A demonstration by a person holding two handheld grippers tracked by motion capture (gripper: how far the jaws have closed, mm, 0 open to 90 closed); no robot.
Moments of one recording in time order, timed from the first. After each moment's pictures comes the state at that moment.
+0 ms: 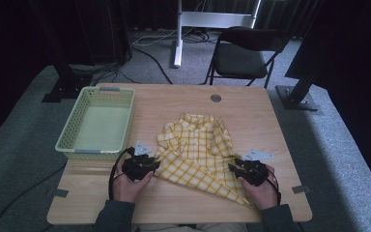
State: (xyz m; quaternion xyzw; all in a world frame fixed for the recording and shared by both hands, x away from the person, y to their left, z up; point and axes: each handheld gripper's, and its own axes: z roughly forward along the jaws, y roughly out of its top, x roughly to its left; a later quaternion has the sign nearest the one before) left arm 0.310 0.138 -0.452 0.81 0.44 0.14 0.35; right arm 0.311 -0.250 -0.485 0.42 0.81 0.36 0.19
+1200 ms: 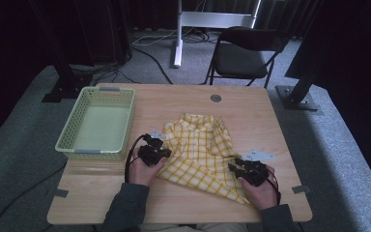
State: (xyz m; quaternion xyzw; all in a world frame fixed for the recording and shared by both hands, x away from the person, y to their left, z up) left arm 0.352 0.101 -0.448 0.82 0.44 0.09 0.35; right arm 0.311 -0.252 -0.487 0.42 0.81 0.37 0.19
